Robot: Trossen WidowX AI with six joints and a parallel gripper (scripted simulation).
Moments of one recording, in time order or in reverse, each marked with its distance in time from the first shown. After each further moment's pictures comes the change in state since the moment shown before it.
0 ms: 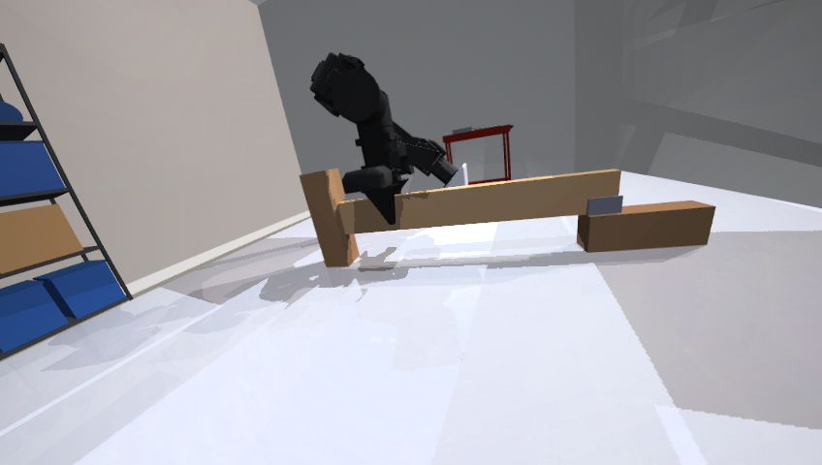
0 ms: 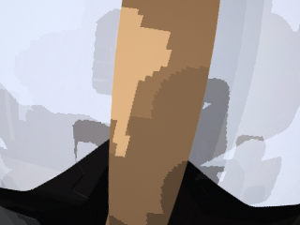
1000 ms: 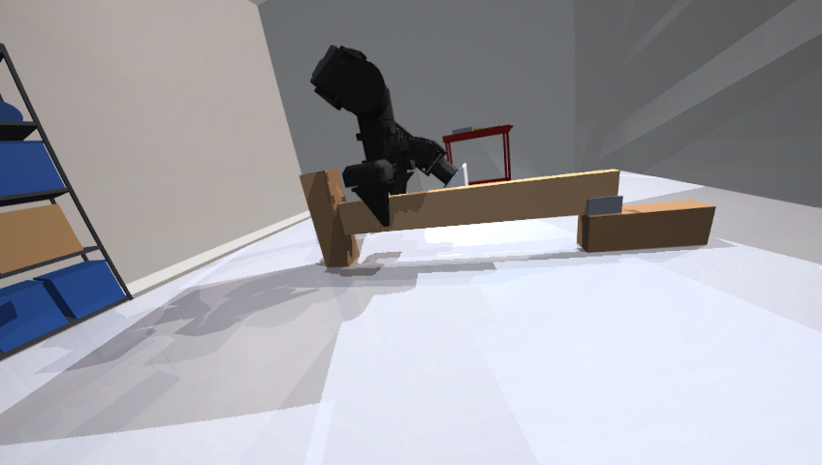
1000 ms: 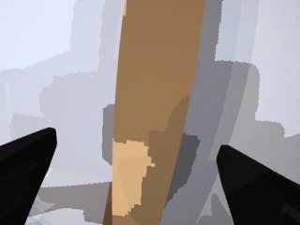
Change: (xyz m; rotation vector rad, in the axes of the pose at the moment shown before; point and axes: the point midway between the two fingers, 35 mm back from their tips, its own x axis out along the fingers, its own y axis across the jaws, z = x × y) arm -0.007 0.001 0.004 0.007 0.004 0.003
